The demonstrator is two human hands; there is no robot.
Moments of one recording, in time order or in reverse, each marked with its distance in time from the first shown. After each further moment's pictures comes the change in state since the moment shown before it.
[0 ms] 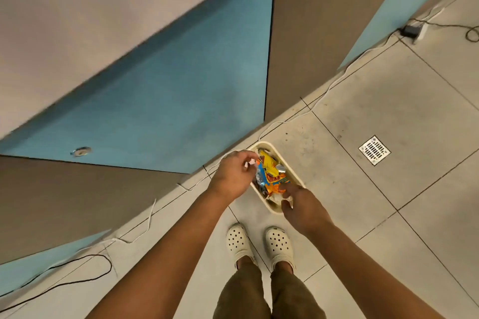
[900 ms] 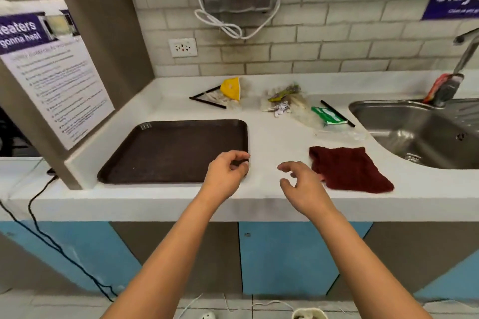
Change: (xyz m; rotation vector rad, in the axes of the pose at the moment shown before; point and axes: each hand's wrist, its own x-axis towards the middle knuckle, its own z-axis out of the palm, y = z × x) left_hand -0.305 0.089 -0.333 -0.385 0.935 0.206; right_hand -0.176 -0.390 -0.198 0.073 0.286 -0.973
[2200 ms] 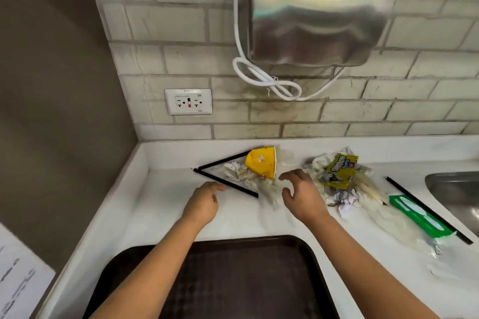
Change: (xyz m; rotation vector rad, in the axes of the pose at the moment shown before) left_hand 0.443 -0.183 -0.117 0.372 -0.161 0.010; right_hand 0.423 -0.021 0.144 -0.365 0.053 0.009
